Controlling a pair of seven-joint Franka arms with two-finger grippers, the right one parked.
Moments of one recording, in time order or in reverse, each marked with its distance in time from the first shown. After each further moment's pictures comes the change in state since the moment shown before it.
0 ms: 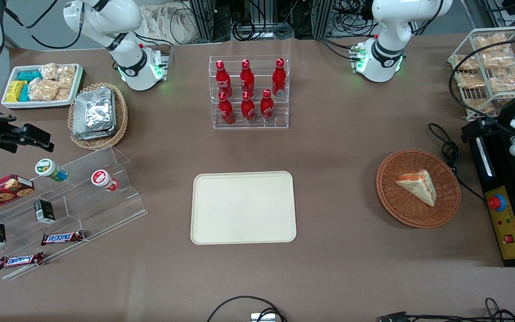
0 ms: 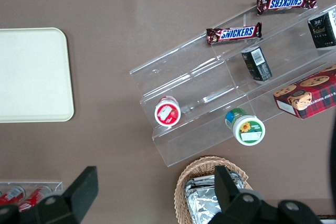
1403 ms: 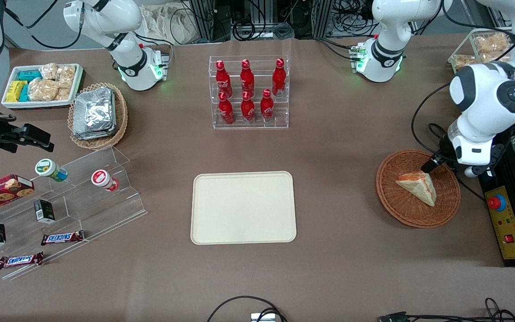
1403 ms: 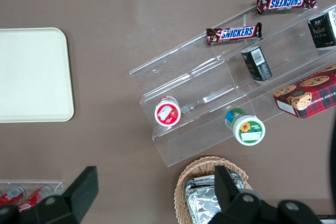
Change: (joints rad) arm -0.001 0.034 -0.002 -0.524 0.000 0.670 -0.559
